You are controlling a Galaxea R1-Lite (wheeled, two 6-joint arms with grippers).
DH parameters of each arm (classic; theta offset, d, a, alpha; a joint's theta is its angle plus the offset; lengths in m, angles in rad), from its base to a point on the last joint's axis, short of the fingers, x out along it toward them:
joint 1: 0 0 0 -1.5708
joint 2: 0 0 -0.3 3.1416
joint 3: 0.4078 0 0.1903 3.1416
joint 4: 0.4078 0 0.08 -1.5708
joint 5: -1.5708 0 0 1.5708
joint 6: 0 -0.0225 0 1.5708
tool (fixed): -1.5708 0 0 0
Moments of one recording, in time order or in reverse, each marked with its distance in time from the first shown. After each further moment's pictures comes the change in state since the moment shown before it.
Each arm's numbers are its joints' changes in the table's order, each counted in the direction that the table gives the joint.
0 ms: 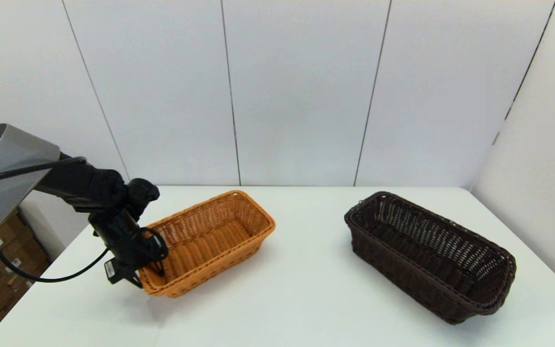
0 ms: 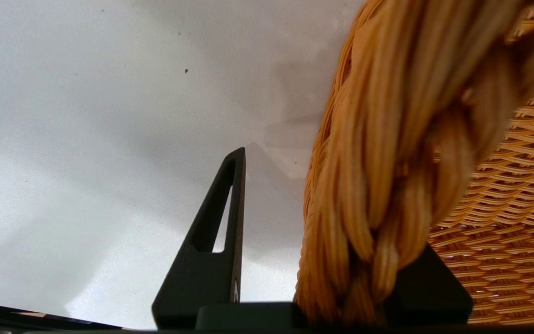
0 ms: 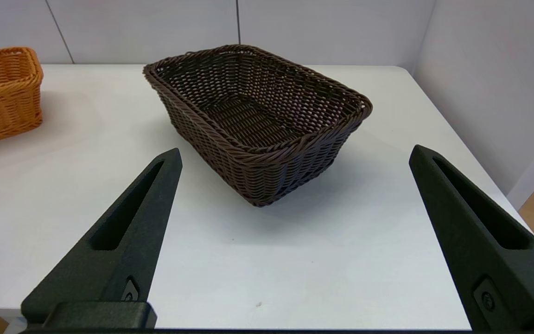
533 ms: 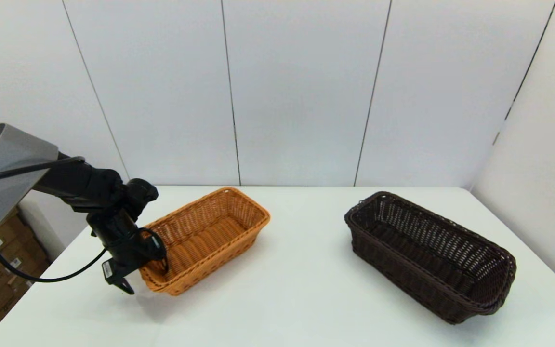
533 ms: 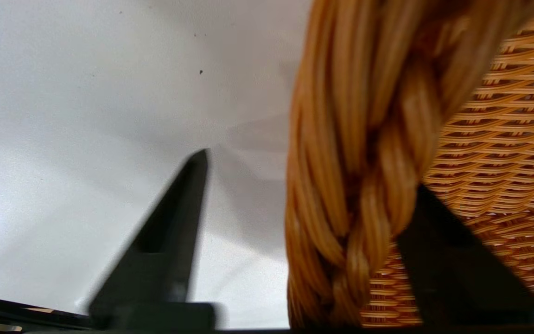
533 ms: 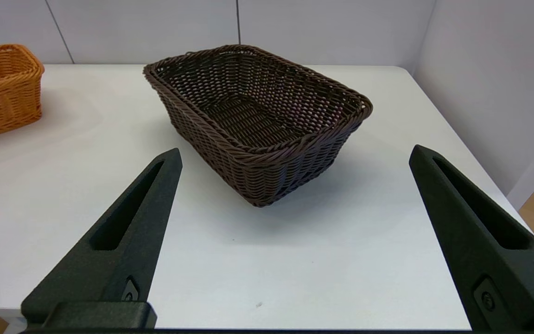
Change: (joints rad) left arm 0.008 -0.005 0.000 0.003 -0.001 -0.004; right arm 0.000 0.000 0.000 0.000 0.000 0.000
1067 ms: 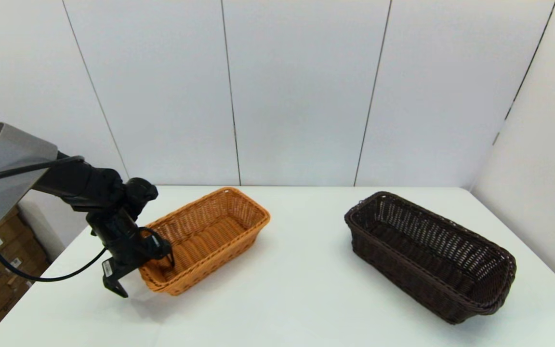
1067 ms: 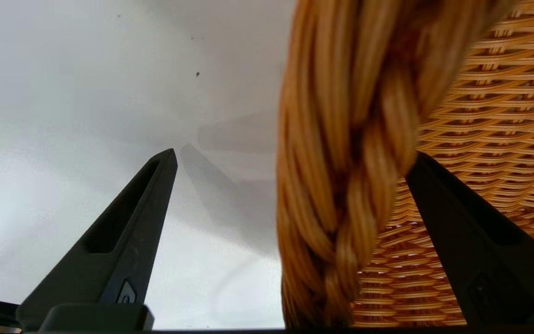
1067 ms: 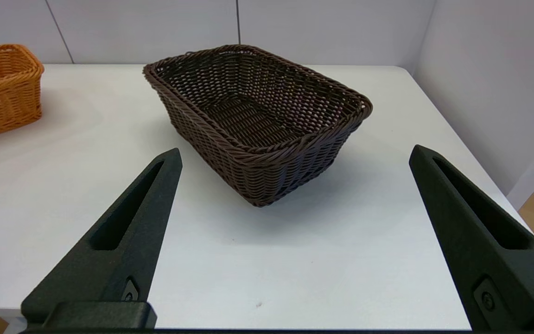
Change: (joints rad) left arm 0.000 -0.001 0.003 -0.001 0.001 -0.003; right arm 0.000 0.000 0.000 0.000 0.000 0.000
